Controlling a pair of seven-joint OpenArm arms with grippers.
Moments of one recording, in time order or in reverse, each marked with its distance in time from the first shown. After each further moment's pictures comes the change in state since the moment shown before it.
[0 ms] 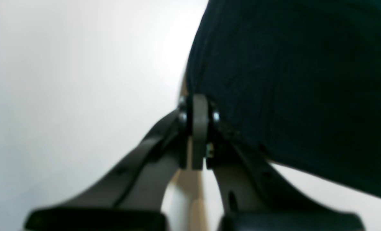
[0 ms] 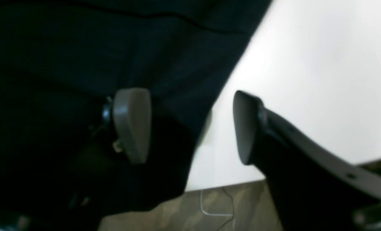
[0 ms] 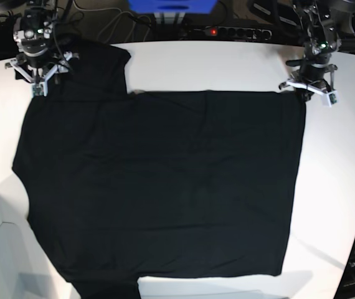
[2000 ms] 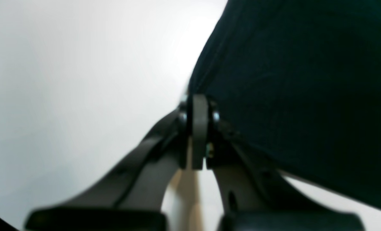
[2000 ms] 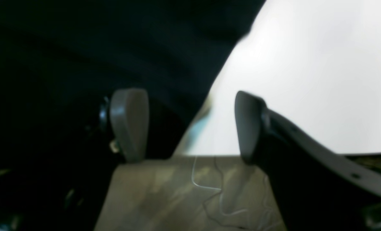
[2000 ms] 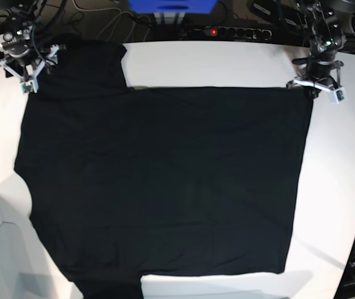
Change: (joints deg) left arm 0.8 0.2 -3.2 0.1 0.0 0.0 0.0; right arm 6.8 -6.0 18.3 0.3 0.4 25.5 -11.2
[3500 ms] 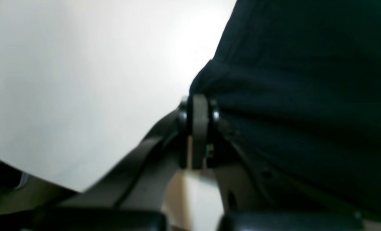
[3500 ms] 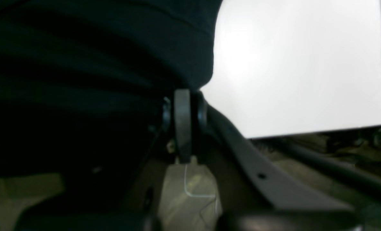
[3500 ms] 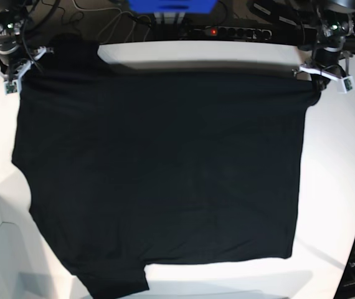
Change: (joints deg) left arm 8.4 0.2 -3.5 10.3 -0.6 -0.2 1.2; right arm -1.3 -2.2 7.0 7.9 0.3 0.4 0.3
